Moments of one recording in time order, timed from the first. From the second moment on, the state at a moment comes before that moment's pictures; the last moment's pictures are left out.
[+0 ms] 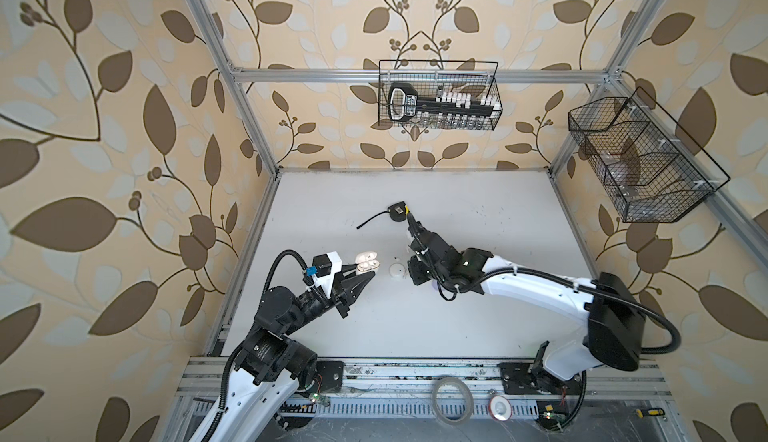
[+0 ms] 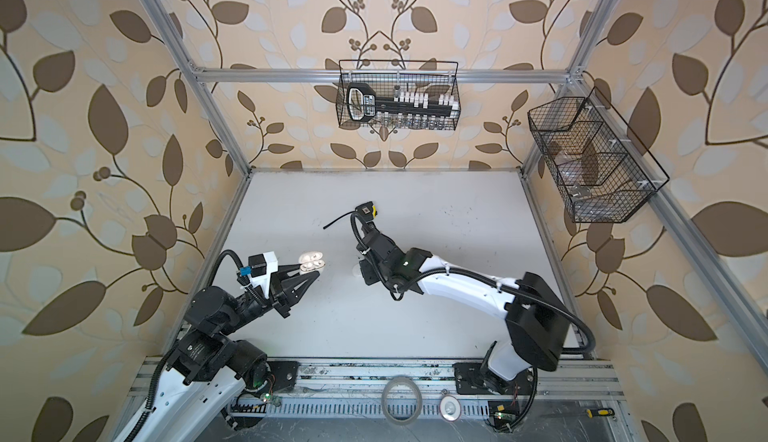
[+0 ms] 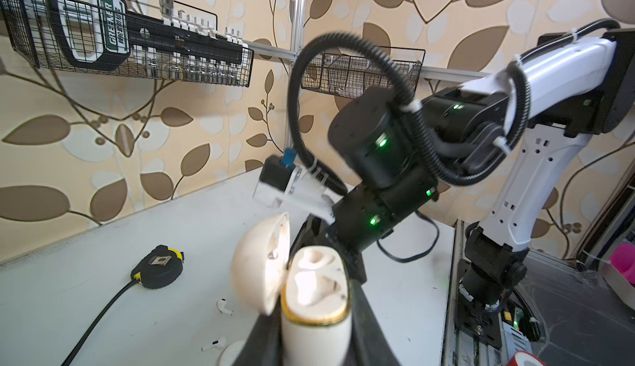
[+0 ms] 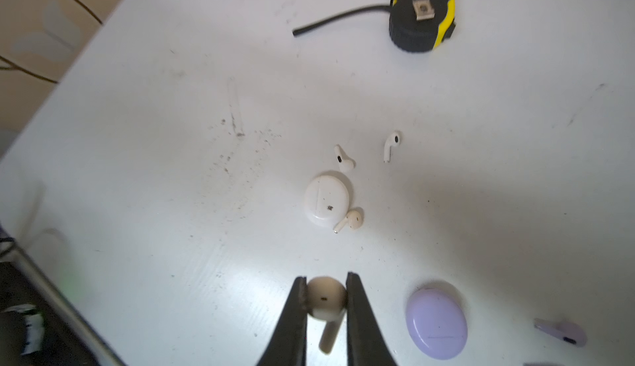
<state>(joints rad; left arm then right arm) -0.45 0.25 0.40 -0.05 0.52 -0.17 0.96 1.47 1.11 -0.44 0.26 0.48</state>
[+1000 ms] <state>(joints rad) -0.45 0.20 0.35 0.12 0.58 -0.27 1.27 1.10 0.96 0.21 0.34 0.24</state>
